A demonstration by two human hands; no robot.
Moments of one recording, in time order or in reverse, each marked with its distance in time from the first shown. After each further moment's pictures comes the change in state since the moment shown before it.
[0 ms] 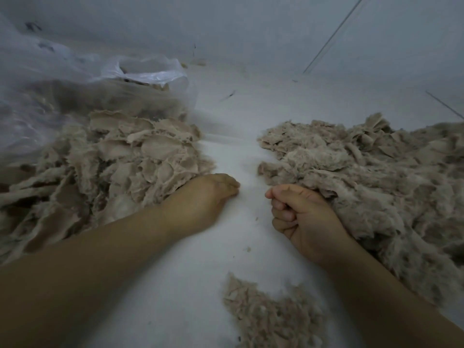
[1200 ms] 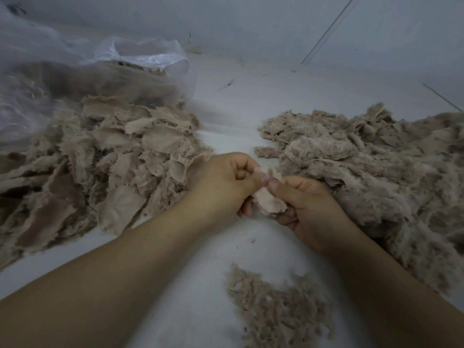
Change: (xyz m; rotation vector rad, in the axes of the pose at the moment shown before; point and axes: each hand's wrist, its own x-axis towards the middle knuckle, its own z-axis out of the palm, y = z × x) left_hand 0.020 0.057 -0.007 -1.198 0.222 -0.584; right_hand 0.000 0.004 -0.006 -0.190 -0.129 -0.046
